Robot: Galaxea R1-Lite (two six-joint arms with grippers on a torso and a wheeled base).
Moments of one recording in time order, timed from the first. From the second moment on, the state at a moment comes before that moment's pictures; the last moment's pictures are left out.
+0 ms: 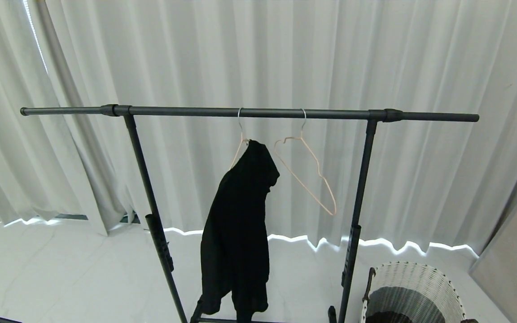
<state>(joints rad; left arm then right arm) 0.02 0.82 0.00 -0.07 0.20 0.28 0.11 0.49 -0.21 0.38 -0.47 -0.11</state>
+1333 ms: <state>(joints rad) 0.00 0.82 0.00 -0.07 0.20 0.28 0.11 0.47 -0.21 0.38 -0.47 -0.11</state>
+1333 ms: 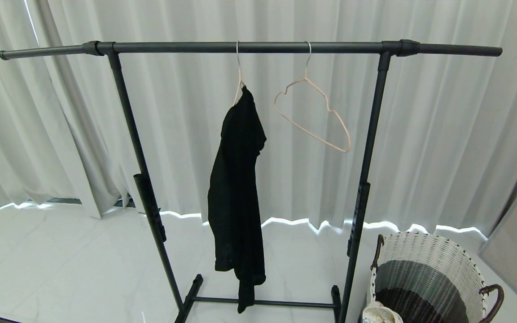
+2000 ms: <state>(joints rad) -0.02 0.82 0.00 -0.07 0.22 0.29 0.11 0.45 -0.21 0.38 -0.47 -0.11</state>
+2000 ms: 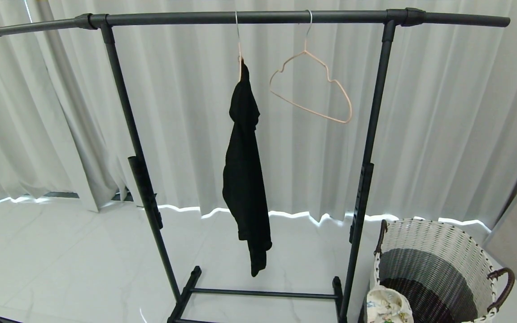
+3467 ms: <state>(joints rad) -0.04 0.85 0.00 -0.07 0.28 0.28 0.11 0.42 -0.21 0.38 -0.47 -0.11</state>
